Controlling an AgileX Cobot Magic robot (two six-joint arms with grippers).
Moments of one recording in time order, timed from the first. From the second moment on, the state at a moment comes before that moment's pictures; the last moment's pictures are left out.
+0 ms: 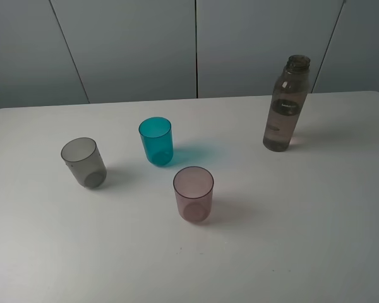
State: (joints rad) left arm -0.04 0.00 -0.51 0.08 1.08 -0.04; right arm -0.02 0.00 -0.51 -0.01 1.09 0.01
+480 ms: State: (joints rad) left arm -0.04 0.00 -0.51 0.08 1.08 -0.04; right arm -0.02 0.21 -0.69 -0.02 1.13 0.00
